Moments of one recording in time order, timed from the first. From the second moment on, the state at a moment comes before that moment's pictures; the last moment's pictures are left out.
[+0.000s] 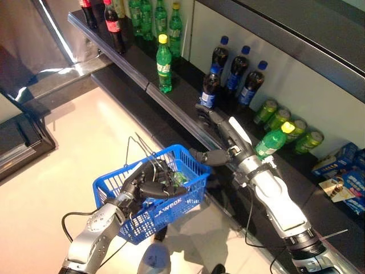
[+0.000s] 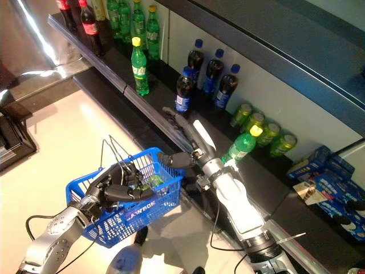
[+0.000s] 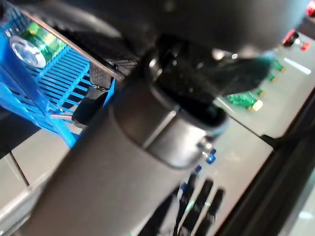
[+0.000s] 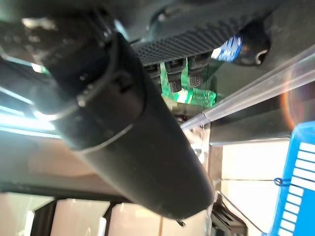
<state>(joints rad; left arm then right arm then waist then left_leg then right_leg) 0.10 0.50 -0.12 -0.15 -0.63 0.16 -0.19 -0.22 -0.40 0.24 -0.14 0.05 -0.05 0.08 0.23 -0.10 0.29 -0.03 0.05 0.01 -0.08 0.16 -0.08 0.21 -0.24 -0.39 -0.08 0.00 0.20</state>
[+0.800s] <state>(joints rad) 0.18 0.33 0.02 0.10 -0.57 0.02 0.21 0.05 -0.27 0.14 0.00 0.19 -0.07 0.07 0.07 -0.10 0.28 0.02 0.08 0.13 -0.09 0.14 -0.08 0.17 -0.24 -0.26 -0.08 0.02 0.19</state>
